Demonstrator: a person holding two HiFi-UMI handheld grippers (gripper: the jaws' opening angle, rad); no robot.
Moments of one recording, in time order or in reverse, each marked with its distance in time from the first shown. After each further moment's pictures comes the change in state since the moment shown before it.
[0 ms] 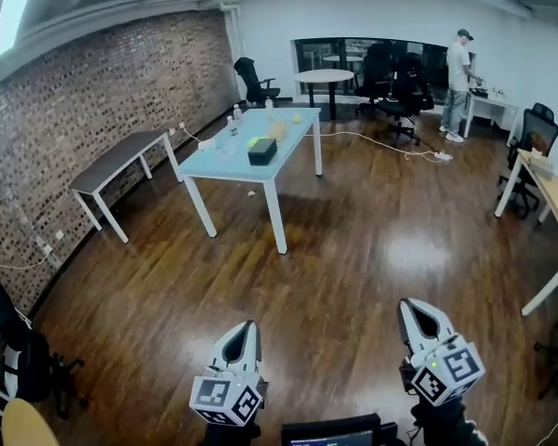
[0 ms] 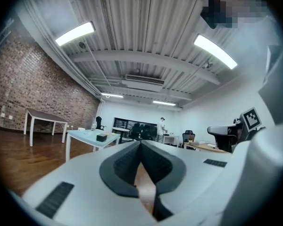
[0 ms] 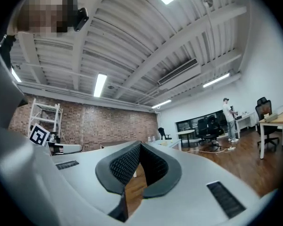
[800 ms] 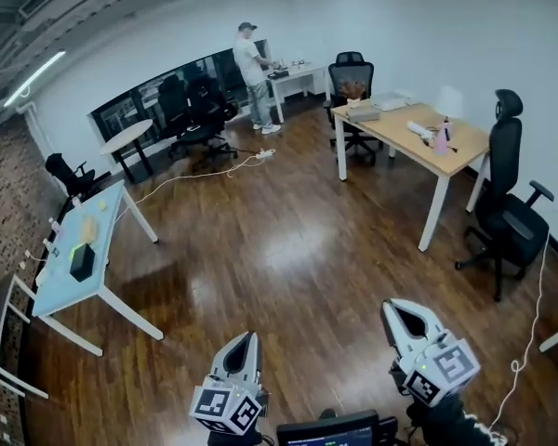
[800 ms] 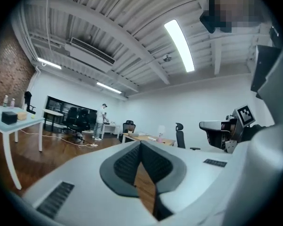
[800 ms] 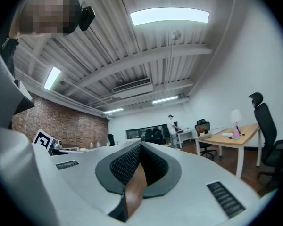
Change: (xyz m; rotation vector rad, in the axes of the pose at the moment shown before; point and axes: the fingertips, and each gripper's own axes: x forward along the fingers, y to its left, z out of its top) left arm 0.457 -0.621 -0.151 0.037 0.145 -0.746; right arm -0.288 -0.614 0.056 -0.030 -0.114 -0.613
